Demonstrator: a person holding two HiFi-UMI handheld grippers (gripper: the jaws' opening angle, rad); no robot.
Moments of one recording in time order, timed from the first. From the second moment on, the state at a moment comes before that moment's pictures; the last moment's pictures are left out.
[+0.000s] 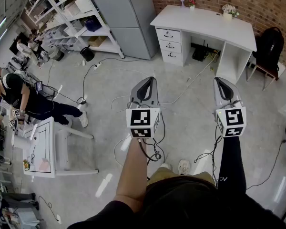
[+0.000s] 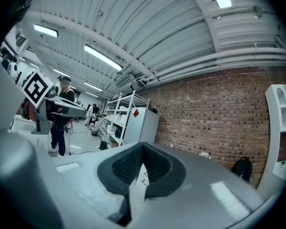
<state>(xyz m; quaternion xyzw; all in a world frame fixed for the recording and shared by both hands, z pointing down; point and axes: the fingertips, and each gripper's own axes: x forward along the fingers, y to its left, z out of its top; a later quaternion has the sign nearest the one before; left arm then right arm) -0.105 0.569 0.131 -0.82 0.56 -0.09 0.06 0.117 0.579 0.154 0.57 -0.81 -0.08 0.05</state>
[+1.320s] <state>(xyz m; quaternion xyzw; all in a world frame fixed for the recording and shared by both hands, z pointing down) -0.054 0.552 0.127 -0.86 0.51 -0.04 0.05 0.116 0.557 0.145 0.52 -0.85 -0.07 0.00</state>
